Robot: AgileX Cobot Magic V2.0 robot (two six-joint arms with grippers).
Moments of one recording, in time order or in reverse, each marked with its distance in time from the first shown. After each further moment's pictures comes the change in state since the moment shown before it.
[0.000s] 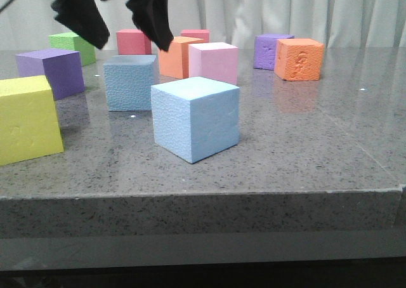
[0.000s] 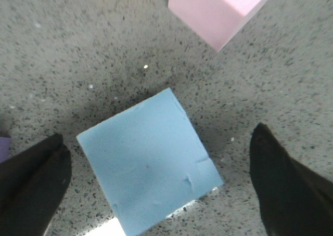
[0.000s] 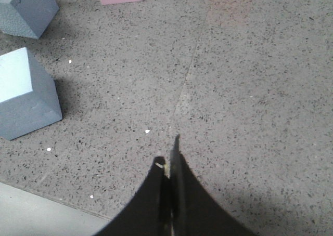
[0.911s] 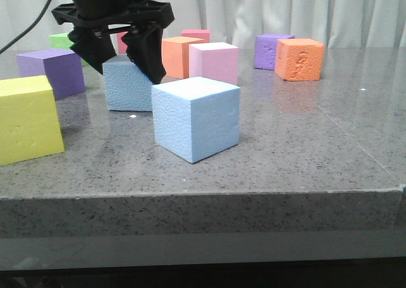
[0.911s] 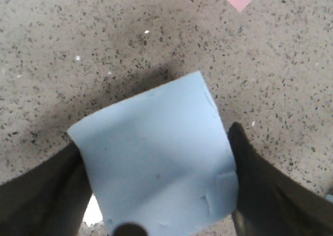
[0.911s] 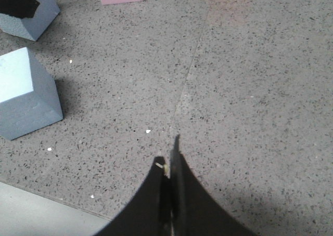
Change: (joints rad) left arm 0.000 0.085 -0.052 0.009 0.091 0.000; right arm 0.000 0.000 0.000 0.000 0.000 0.000
